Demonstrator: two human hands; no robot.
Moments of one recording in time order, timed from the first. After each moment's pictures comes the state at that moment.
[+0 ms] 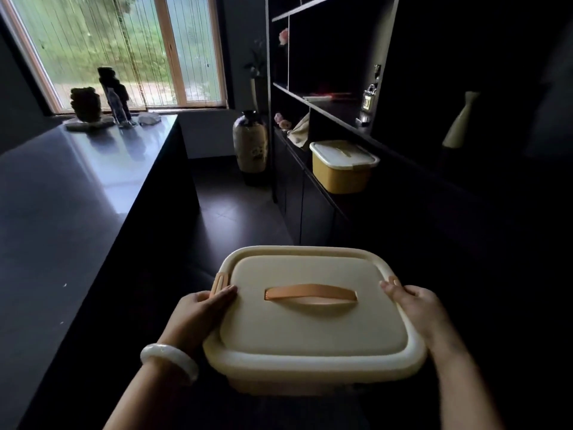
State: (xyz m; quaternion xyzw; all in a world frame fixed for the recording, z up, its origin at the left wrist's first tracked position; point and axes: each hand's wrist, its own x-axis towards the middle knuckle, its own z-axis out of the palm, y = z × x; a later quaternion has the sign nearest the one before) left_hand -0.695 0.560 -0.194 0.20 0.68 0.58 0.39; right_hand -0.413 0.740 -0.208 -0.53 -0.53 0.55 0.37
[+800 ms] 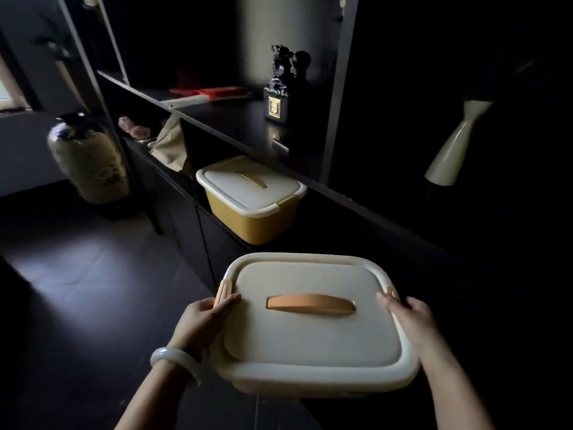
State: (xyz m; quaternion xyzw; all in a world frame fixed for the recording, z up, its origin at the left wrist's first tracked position) left_hand -0.845 1.059 -0.260 0.39 0.66 0.40 0.50; right_hand -0.499 1.055 -0.254 -0.70 -0.33 0.41 0.48
